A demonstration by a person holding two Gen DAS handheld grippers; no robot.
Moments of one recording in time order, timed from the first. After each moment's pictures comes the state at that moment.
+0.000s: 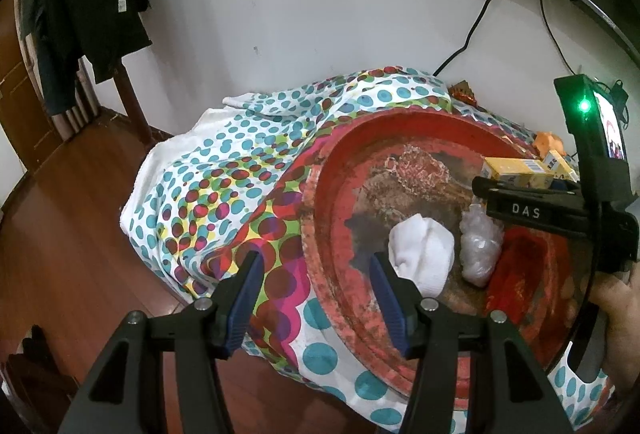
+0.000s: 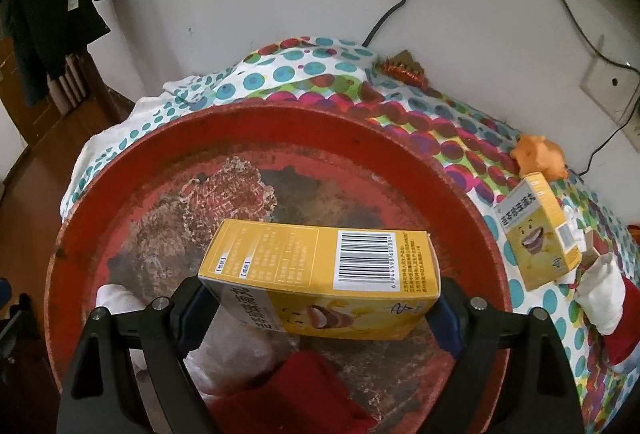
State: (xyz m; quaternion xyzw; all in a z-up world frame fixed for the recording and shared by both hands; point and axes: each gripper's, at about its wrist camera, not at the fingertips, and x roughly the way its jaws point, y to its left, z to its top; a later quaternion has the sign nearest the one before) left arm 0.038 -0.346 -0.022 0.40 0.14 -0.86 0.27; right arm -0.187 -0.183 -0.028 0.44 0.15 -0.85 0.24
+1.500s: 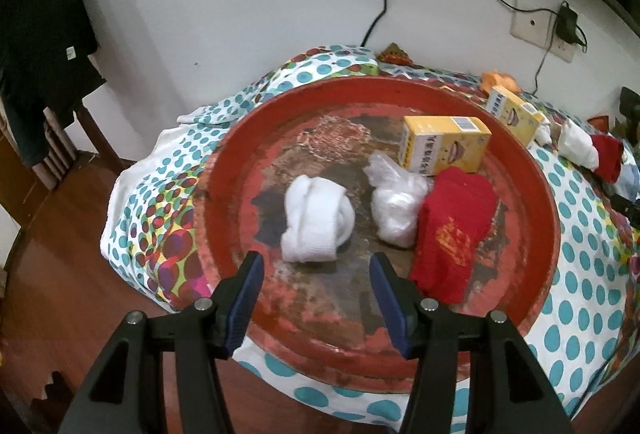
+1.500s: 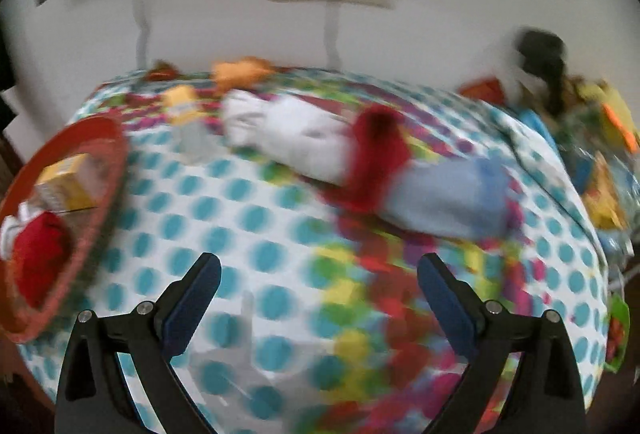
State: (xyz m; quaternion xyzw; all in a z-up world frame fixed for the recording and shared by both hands) left arm 0.010 -0.264 -0.034 0.43 0.06 -0.88 0.21; right arm -0.162 0.120 -0.027 0.43 0.04 -0.90 0.06
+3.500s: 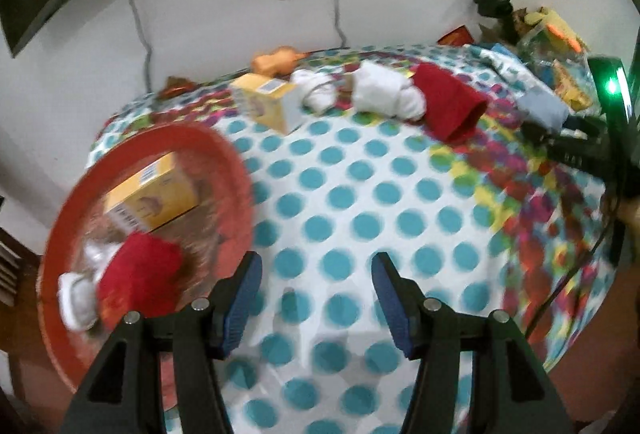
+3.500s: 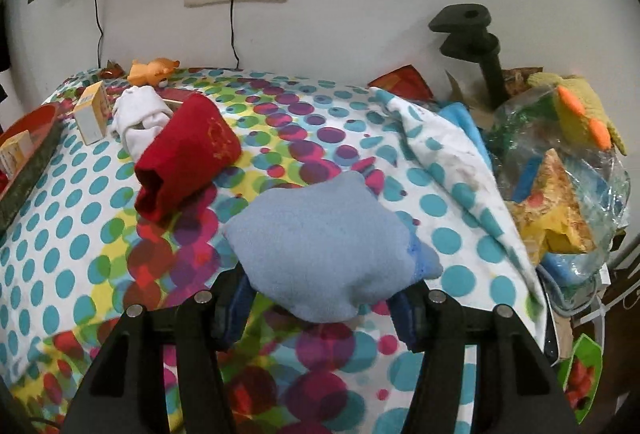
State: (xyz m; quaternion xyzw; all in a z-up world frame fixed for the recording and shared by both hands) left arm -0.087 -0.043 -0.034 0.45 -0.05 -0.89 0.00; right arm -0.163 0.187 -0.049 0.39 0.08 -0.92 0.05
